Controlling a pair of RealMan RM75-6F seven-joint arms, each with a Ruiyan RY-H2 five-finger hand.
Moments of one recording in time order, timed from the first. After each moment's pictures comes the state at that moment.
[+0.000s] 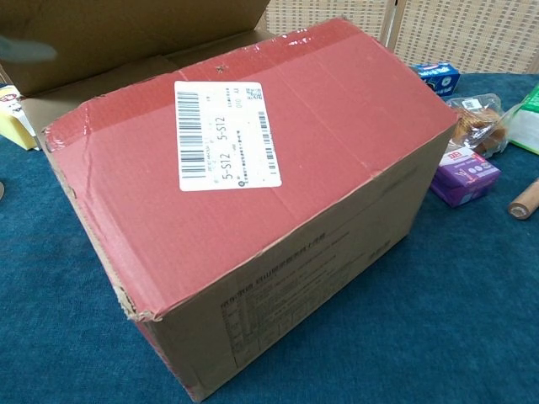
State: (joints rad) left arm -0.41 -1.31 -0.23 -1.68 1.68 1.44 0.21; right arm 0.06 -1.10 0.06 -1.63 -1.62 1.60 0.12
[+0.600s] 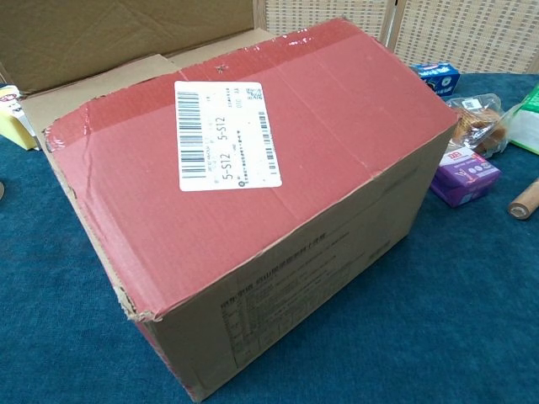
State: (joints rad) left arm -0.38 -1.14 -0.32 -1.57 1.53 1.48 0.10; right arm 0.07 -1.09 0.06 -1.64 -1.63 1.59 0.12
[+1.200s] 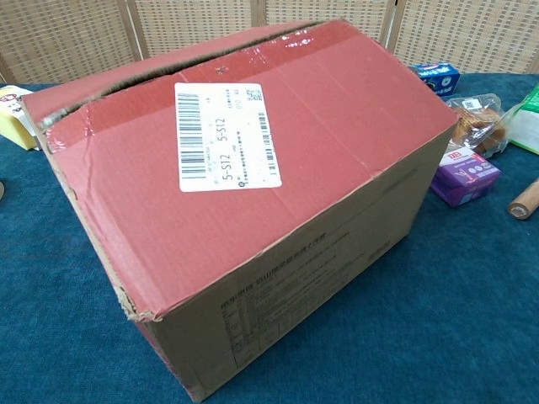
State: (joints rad) left arm -0.48 -1.14 -0.35 -1.42 1.46 1.39 -0.02; right arm 0.07 -1.09 0.05 -1.65 -1.63 1.57 0.13
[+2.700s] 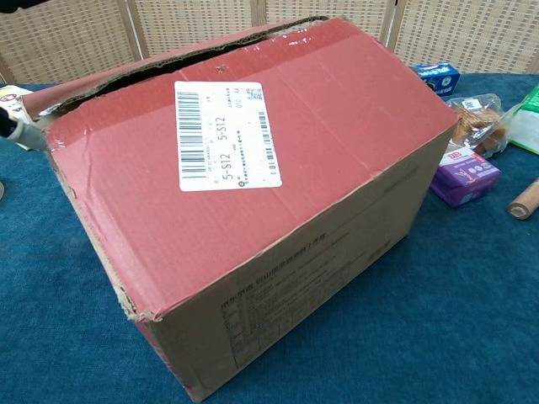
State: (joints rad) left arm -0.47 -1.29 -0.07 -1.65 1.83 1.37 0.07; right arm 0.07 -1.08 0.06 -1.65 -1.62 1.58 0.17
